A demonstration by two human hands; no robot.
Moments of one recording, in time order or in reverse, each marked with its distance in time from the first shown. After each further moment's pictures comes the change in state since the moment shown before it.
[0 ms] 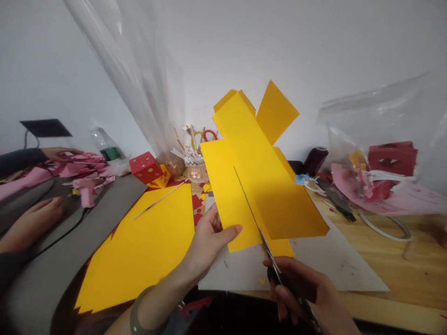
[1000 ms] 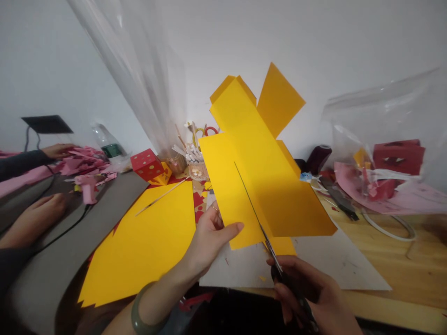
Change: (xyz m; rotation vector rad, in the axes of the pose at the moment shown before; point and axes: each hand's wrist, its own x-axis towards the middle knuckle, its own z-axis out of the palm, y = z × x) left_hand -0.001 0.001 0.000 0.018 -0.013 0.012; right_hand -0.005 -0.005 0.006 0.003 0.072 0.023
